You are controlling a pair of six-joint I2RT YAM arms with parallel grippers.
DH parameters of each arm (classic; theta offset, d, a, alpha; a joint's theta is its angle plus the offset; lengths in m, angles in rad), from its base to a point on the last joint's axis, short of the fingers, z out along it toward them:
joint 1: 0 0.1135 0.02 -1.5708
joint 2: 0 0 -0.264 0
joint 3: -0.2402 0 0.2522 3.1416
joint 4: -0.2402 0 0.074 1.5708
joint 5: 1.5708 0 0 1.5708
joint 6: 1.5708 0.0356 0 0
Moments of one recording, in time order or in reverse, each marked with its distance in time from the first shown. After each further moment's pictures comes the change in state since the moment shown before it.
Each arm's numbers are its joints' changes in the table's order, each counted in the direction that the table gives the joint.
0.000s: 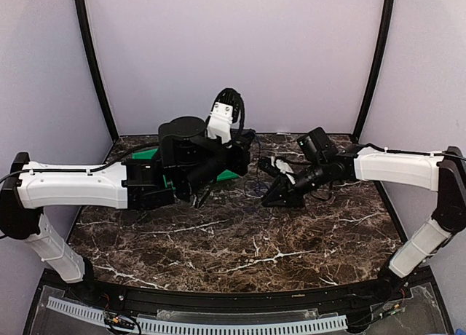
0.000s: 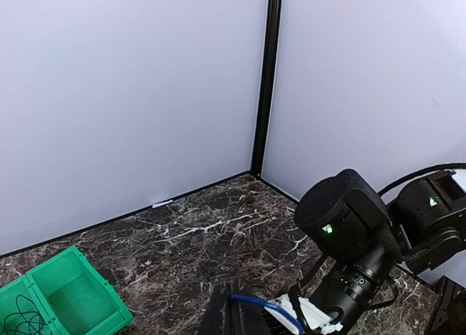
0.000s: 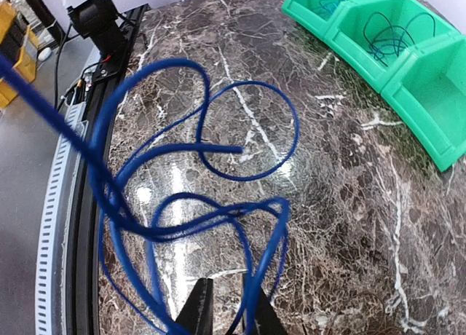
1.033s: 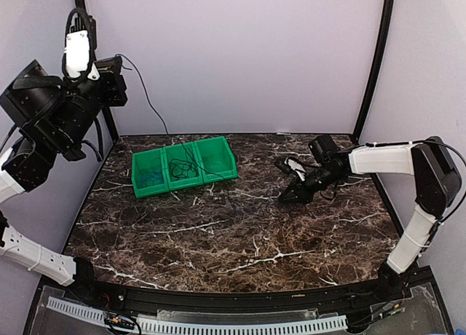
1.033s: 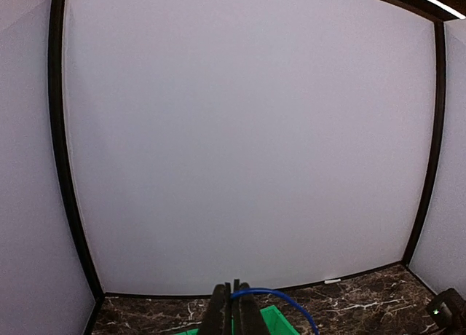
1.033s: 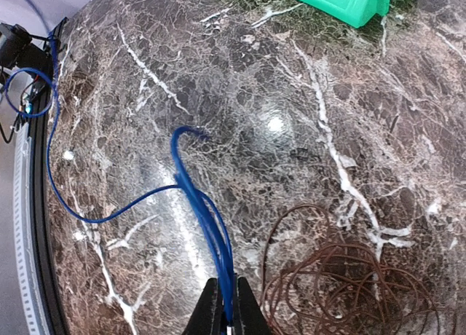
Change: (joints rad) left arm 0.001 -0.501 -0.069 -0.122 -0.545 0.425; right arm -0.212 0.169 0.011 -0.004 0.028 0.053
